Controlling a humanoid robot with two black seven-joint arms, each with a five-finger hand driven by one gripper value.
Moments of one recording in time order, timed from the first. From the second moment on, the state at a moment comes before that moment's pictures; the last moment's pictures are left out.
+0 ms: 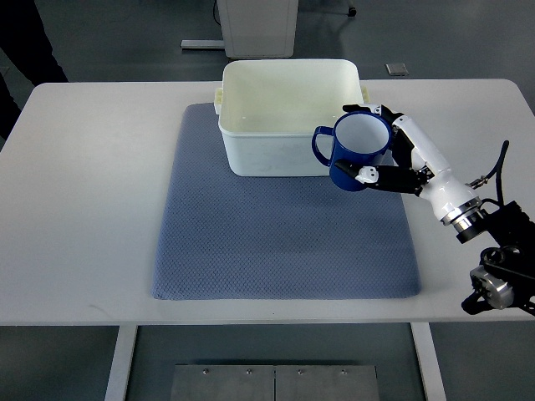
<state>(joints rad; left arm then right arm) 0.00 0.00 -0.10 -0.24 0.04 0.10 -0.12 0.77 -0.64 0.25 1.54 -0.54 -0.43 0.61</state>
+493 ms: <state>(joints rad) 0.00 0.00 -0.10 -0.24 0.04 0.10 -0.12 0.77 -0.72 0.43 1.60 -0.53 -0.45 0.61</state>
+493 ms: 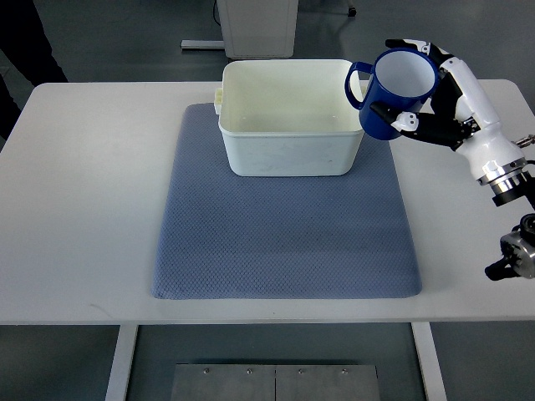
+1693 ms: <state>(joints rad) 0.00 0.00 -0.10 -0.24 0.04 0.10 -0.12 0.76 -0.68 0.54 1.60 -0.41 -0.51 0.61</state>
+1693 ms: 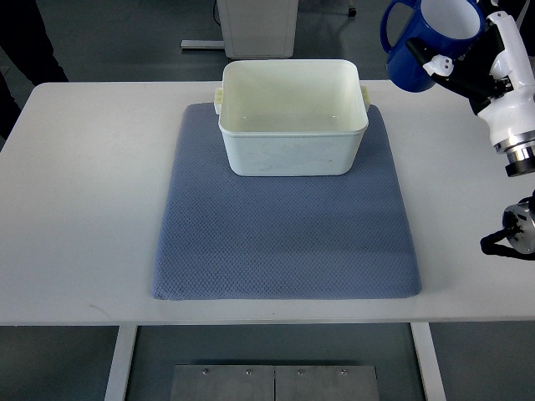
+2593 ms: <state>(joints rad) 0.00 0.00 -0.10 -0.24 0.04 0.10 -0.12 1.01 -0.40 0.28 1.37 -0.31 -0.53 0.48</state>
